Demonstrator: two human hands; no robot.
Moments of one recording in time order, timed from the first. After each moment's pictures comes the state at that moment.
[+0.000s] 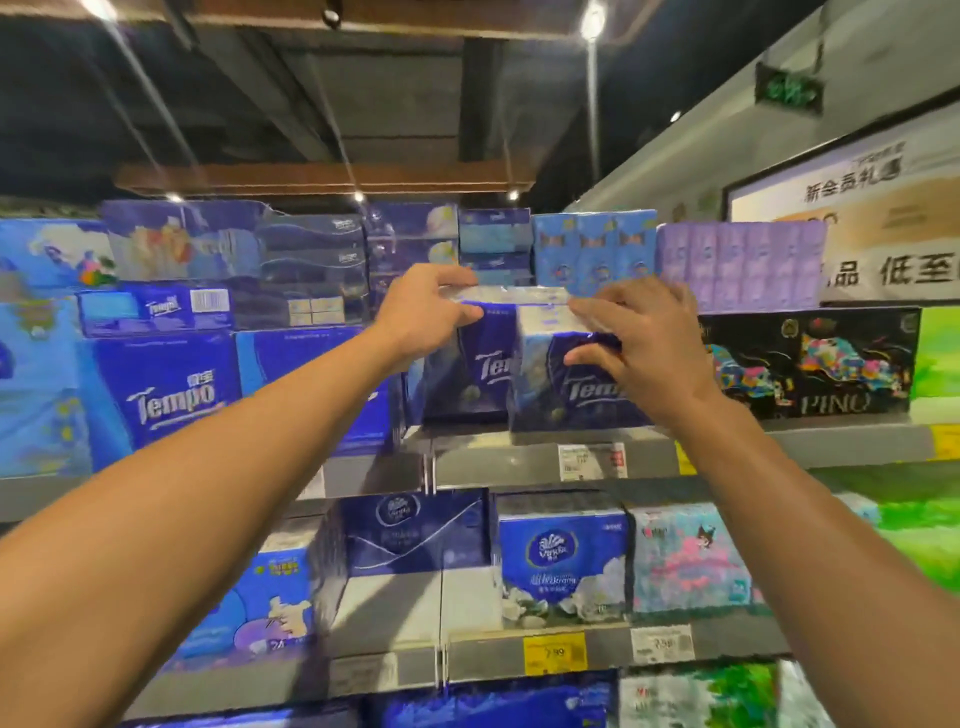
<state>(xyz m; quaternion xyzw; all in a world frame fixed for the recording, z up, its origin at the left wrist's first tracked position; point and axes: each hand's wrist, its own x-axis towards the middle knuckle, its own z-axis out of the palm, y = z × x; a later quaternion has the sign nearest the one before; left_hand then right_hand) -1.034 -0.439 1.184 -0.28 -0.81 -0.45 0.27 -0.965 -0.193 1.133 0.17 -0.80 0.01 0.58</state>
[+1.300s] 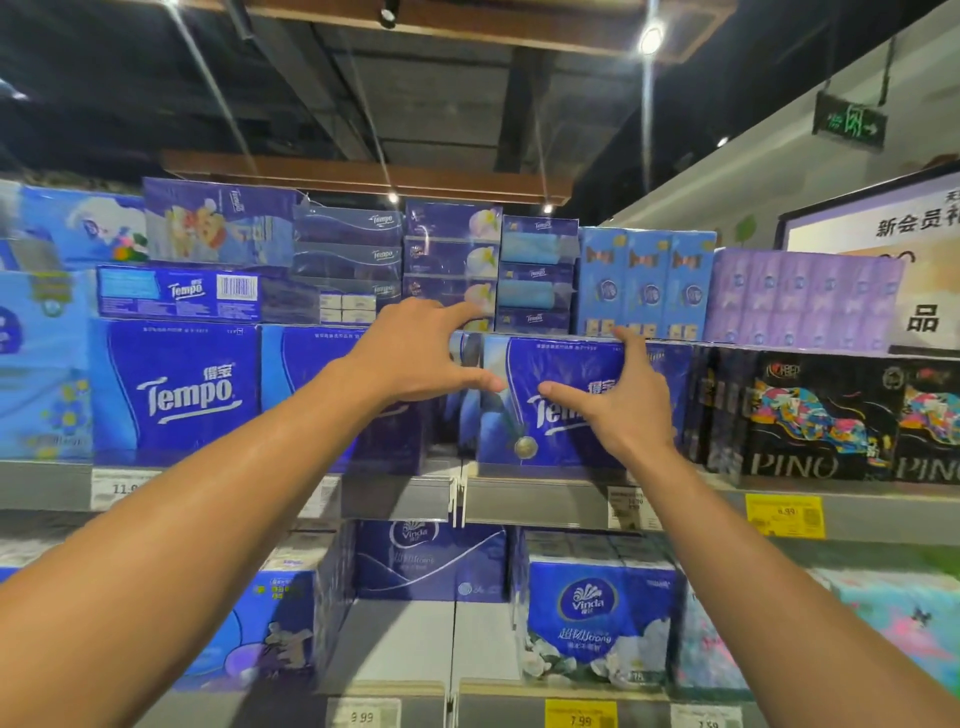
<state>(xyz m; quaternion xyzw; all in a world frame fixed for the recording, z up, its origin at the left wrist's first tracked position) -1.068 -0.493 1.165 -0.25 -0.90 -0.03 0.35 -1.039 -0.255 1.104 0.01 -0.81 0.42 0.41</state>
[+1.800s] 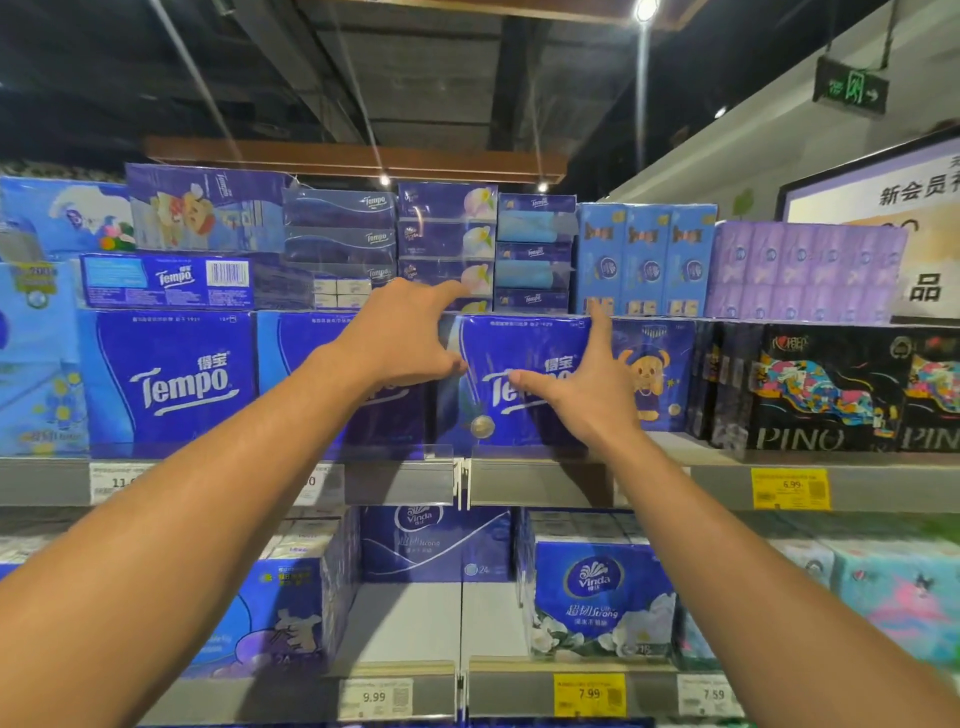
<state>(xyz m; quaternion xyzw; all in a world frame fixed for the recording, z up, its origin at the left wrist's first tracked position) -1.070 -0.501 1.162 -0.27 -0.88 -0.07 0.38 -1.044 -0.288 1.098 0.04 -0.82 0.44 0.36</state>
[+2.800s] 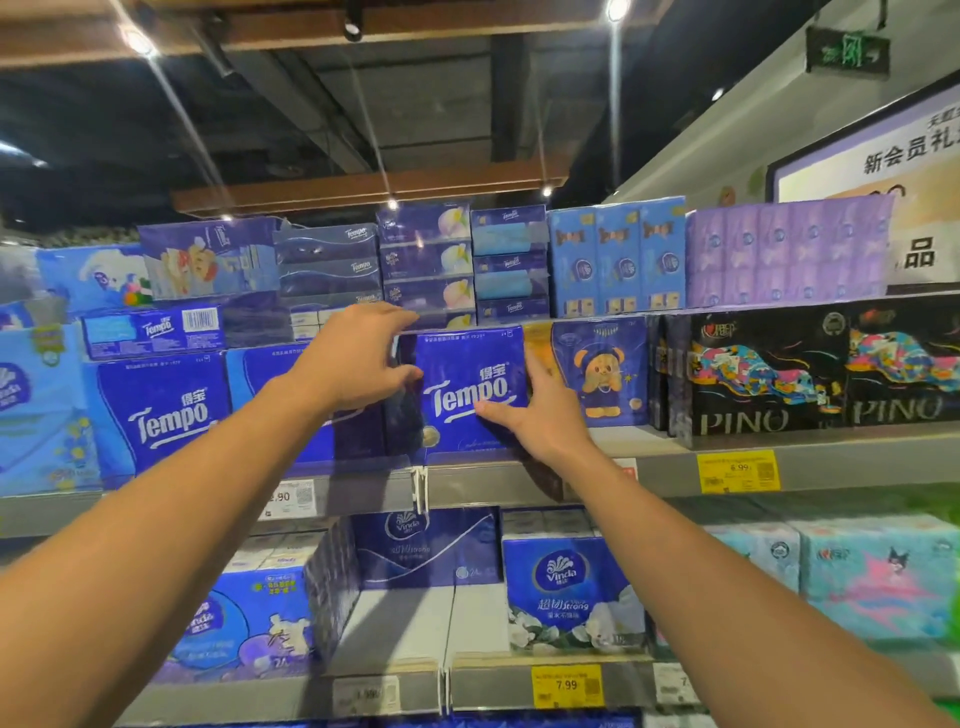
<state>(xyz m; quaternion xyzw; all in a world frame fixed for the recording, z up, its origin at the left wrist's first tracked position) -1.038 -0.479 1.166 -0.21 -0.91 -0.01 0.37 -1.048 -0.262 1.075 0.13 -0.82 0.49 0.28</state>
